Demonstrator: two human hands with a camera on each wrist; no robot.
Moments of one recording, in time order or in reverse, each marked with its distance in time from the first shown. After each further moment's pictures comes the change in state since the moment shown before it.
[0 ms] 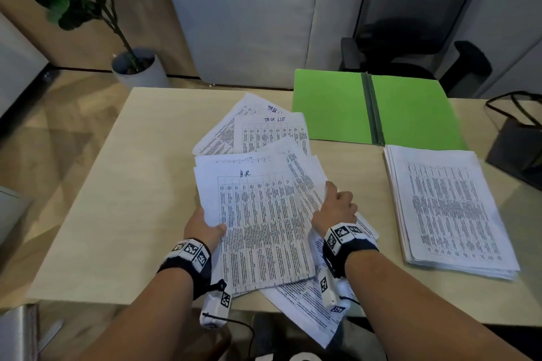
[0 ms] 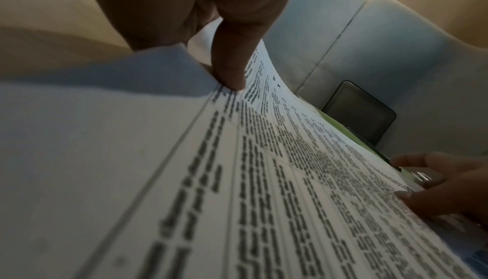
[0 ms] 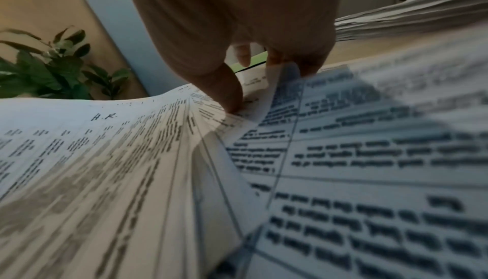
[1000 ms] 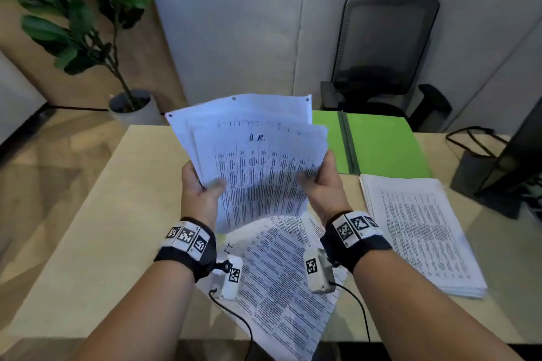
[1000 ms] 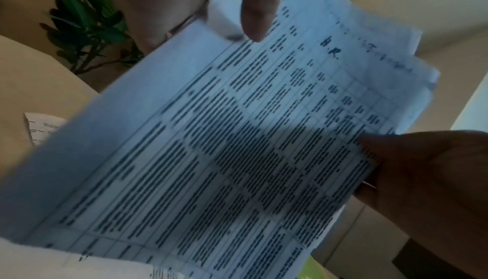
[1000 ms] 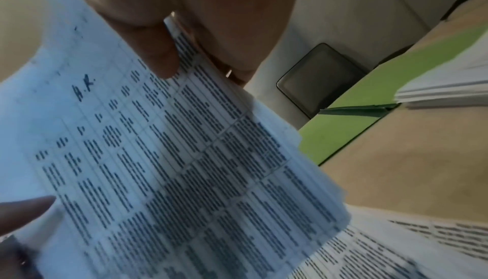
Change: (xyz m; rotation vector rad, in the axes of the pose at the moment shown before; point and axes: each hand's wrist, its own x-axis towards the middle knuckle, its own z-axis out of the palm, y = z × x) left_hand -0.039 0.143 -0.032 -0.724 0.206 0.434; right_hand -0.034 -0.048 -0.116 1.173 0.083 -0.660
